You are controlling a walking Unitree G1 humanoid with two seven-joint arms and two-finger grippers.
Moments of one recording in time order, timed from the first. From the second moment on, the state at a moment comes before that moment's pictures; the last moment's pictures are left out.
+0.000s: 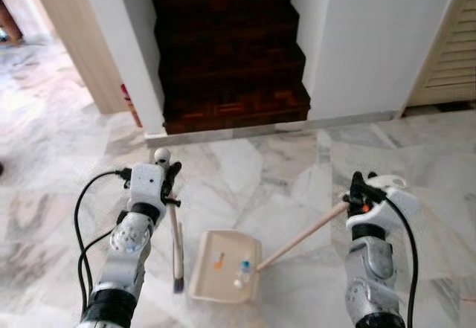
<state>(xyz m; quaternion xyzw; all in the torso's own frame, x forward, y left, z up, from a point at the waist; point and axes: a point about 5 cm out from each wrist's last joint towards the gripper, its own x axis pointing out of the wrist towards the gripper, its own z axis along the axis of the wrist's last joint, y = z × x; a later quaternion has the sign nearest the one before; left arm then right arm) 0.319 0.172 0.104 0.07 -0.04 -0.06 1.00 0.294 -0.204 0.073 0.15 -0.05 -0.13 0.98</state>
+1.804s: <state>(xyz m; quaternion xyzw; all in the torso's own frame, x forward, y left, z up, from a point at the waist) 0.319 0.177 0.106 0.06 -0.04 -0.05 1.00 0.300 -0.195 0.076 0.14 -0.05 -0.11 0.98</state>
